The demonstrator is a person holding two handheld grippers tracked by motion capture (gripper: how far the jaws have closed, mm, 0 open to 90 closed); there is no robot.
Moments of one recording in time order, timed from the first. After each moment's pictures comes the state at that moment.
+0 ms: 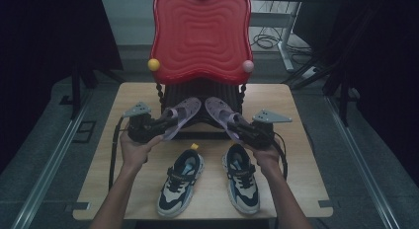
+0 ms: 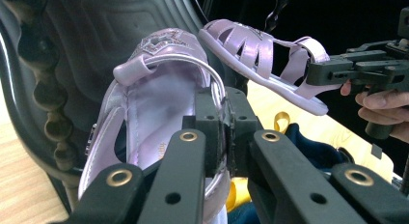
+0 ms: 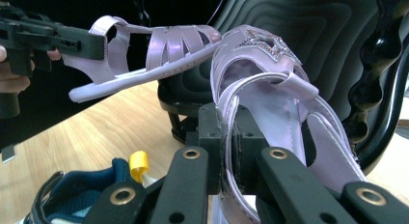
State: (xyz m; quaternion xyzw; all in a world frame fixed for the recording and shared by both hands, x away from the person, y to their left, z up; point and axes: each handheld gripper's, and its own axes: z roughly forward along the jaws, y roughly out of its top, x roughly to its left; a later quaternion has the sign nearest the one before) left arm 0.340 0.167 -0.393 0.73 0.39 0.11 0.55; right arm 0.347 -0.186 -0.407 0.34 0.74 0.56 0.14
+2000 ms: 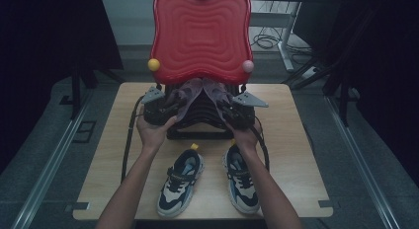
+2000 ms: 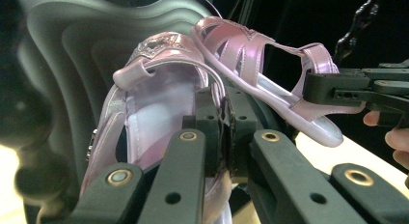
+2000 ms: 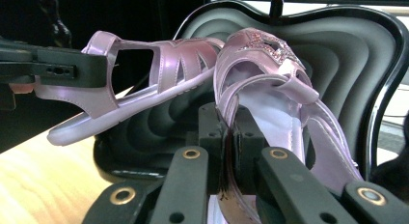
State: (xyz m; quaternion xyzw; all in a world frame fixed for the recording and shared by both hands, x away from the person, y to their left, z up) left arm 0.391 0.135 -0.393 0.70 0.41 0.19 0.56; right arm 0.392 -0.132 -0.395 0.37 0.71 0.54 0.25
